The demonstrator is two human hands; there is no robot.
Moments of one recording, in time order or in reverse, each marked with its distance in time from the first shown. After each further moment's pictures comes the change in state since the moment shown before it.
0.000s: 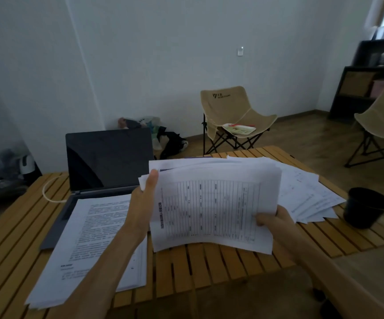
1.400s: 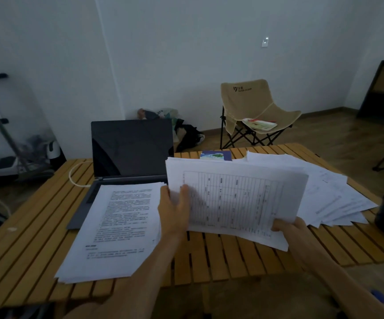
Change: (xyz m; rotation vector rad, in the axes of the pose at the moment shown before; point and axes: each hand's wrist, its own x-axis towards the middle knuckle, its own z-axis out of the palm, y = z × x) left_hand 0.002 -0.069 0.025 0.152 0.395 0.118; right_hand -0.009 0.010 0.020 0.012 0.021 0.077
